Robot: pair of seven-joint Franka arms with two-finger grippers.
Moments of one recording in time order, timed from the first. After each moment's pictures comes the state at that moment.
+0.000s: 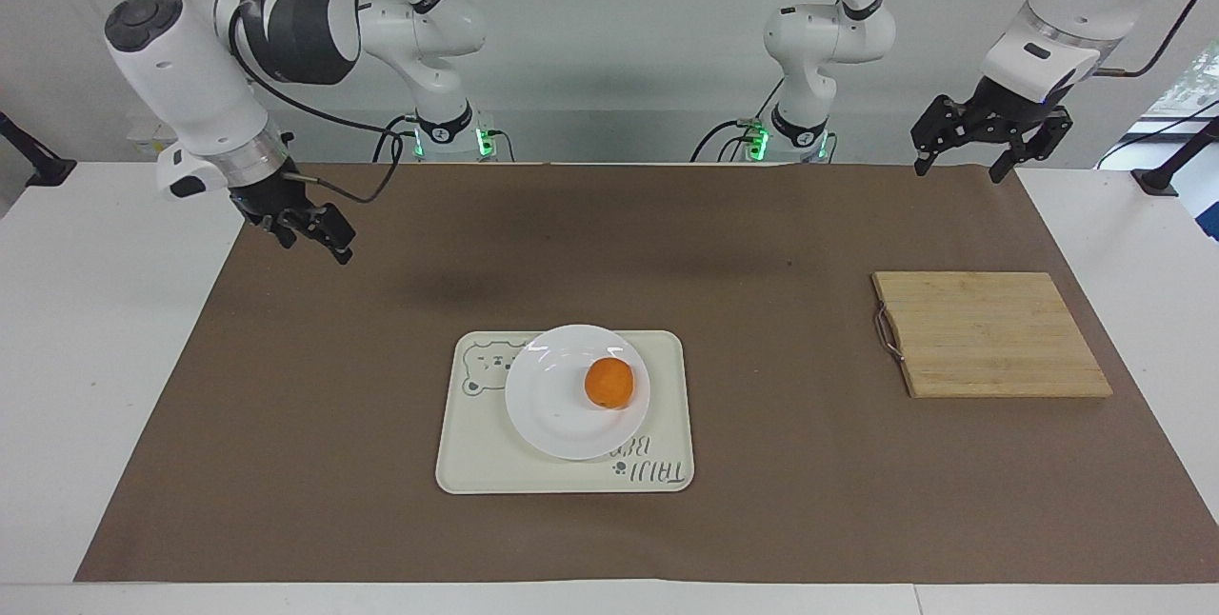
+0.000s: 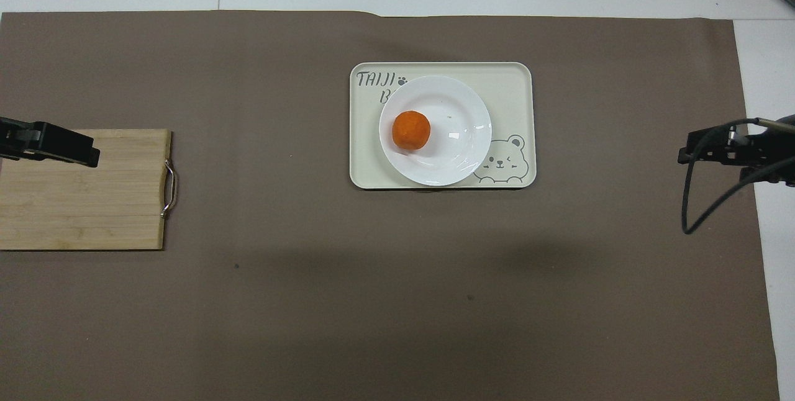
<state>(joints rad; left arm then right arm) -0.09 0.03 -0.01 -1.43 -0.03 1.45 0.06 0.05 -0.06 -0.14 -1.73 0.06 1.69 0.20</state>
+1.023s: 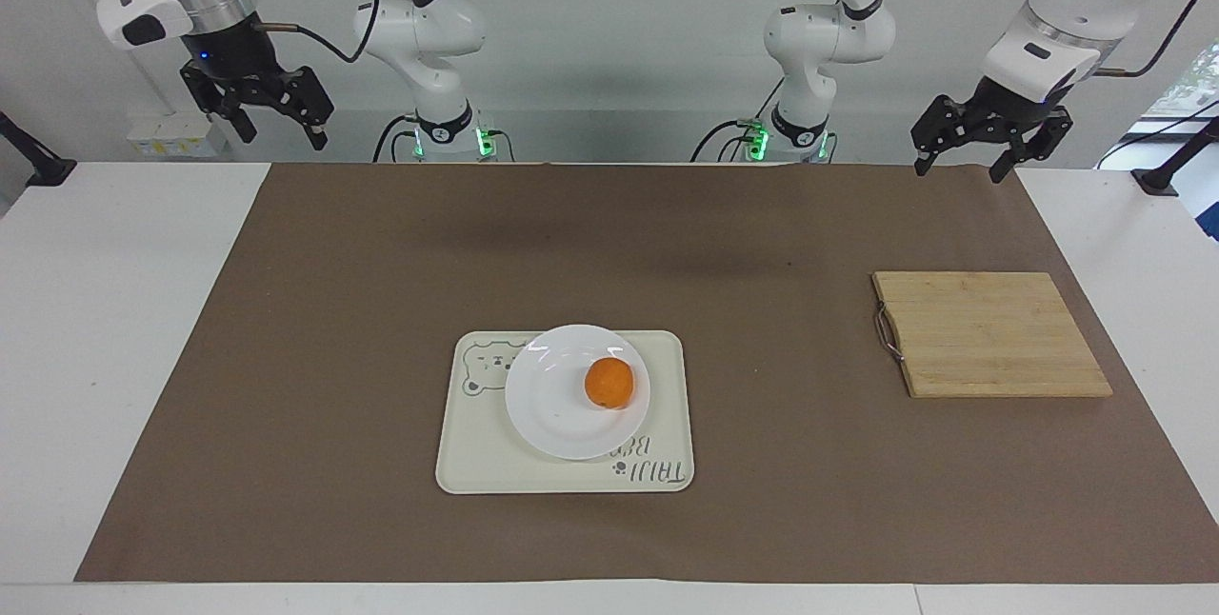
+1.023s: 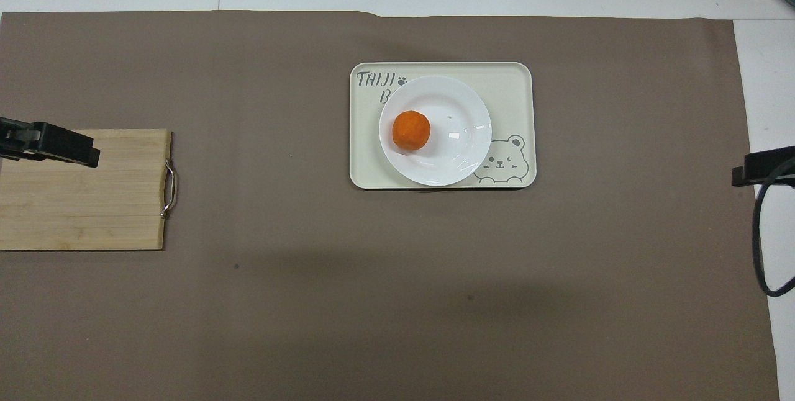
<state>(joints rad) -0.09 0.03 -0.01 -1.43 -0.03 1.45 0.06 0.05 -0.10 -0.11 -1.57 0.00 1.49 0.10</state>
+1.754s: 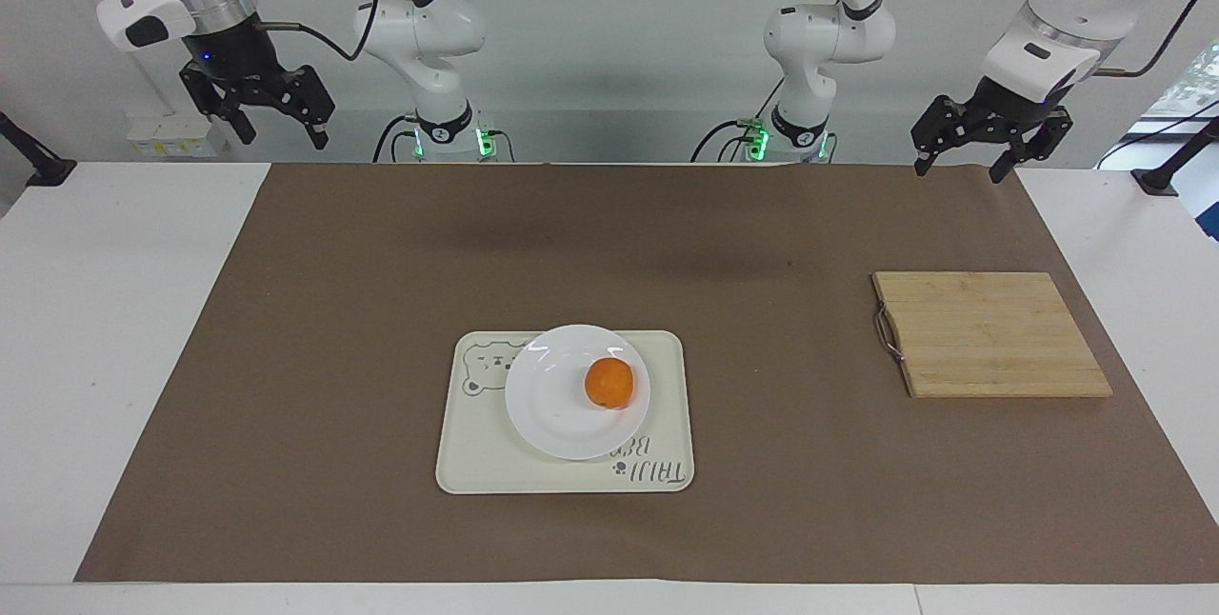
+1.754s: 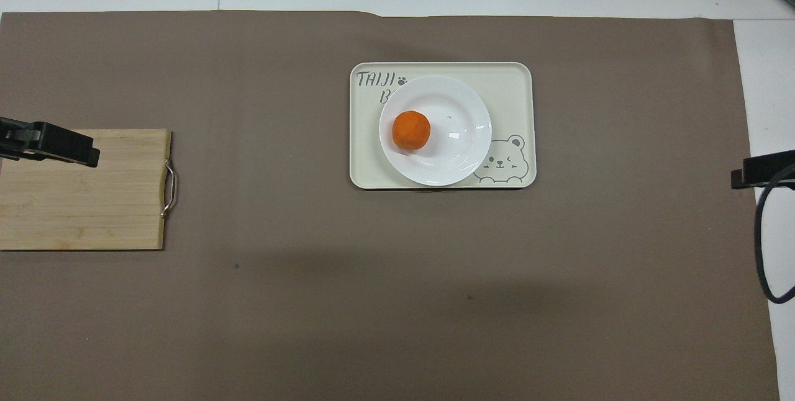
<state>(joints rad) -0.09 0.03 -0.01 -1.43 -0.03 1.45 0.06 0.05 -0.10 -0.11 -1.57 0.00 1.49 0.05</state>
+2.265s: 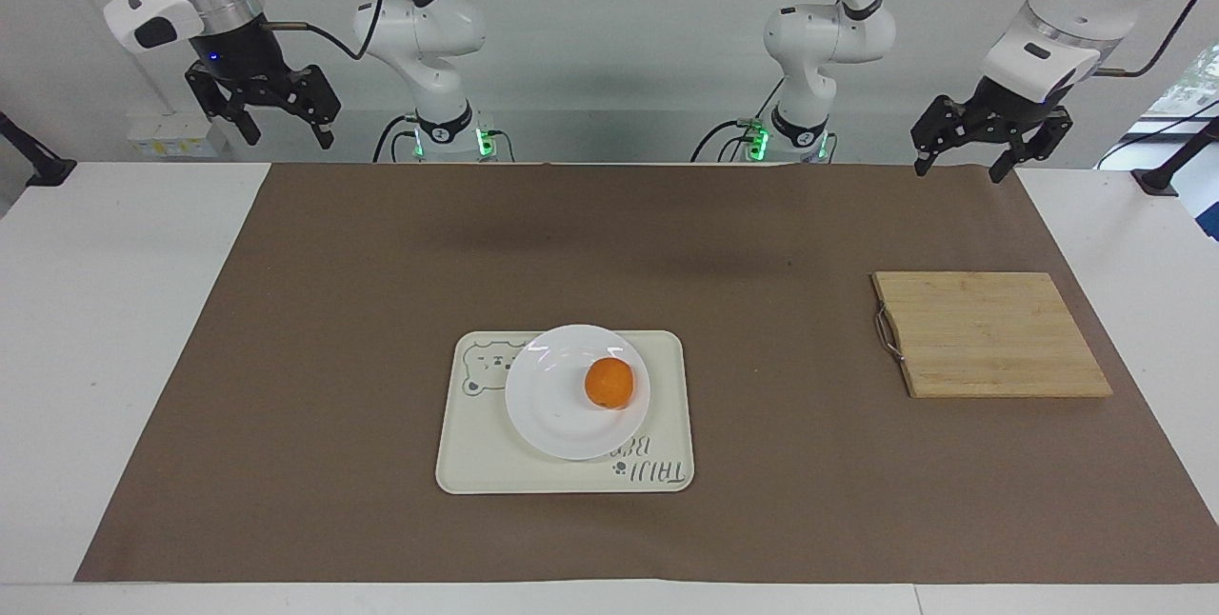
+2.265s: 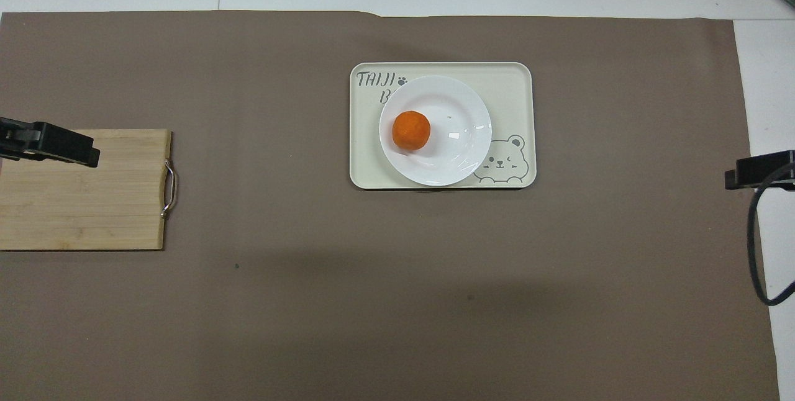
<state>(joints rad) -0.09 0.03 -0.01 -1.43 -0.03 1.45 0.06 0.06 -0.10 -0.11 -1.57 0.00 1.49 0.05</state>
